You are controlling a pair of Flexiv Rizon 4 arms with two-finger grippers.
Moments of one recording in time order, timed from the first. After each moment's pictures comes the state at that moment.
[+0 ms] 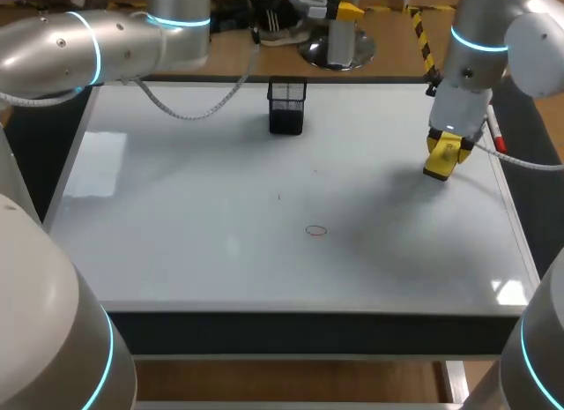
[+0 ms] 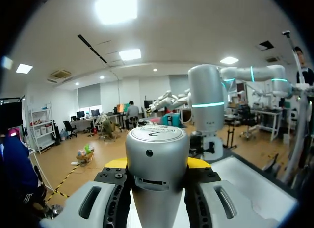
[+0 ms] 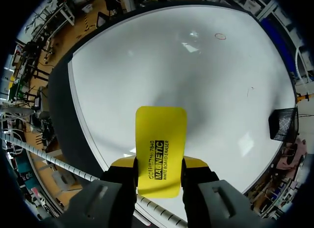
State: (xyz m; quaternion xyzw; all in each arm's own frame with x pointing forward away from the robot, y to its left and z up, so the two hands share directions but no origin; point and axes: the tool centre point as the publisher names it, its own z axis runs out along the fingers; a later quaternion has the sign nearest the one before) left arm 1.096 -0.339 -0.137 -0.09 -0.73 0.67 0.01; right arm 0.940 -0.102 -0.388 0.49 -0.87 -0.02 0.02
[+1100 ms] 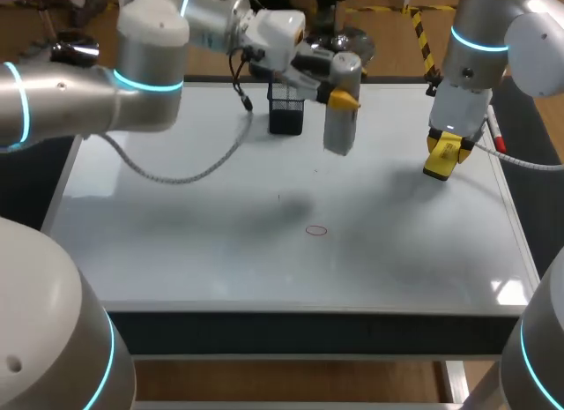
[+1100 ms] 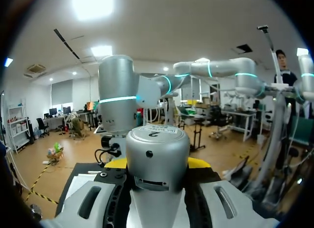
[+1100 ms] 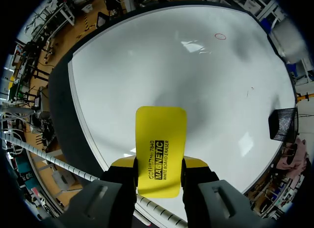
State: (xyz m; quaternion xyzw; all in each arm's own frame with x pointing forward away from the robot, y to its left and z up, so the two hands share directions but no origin) left arm 0.877 -0.316 -0.169 -0.15 -0.73 0.65 0.11; right arm 0.940 -0.102 -0.387 0.49 -0.87 -0.02 0.02
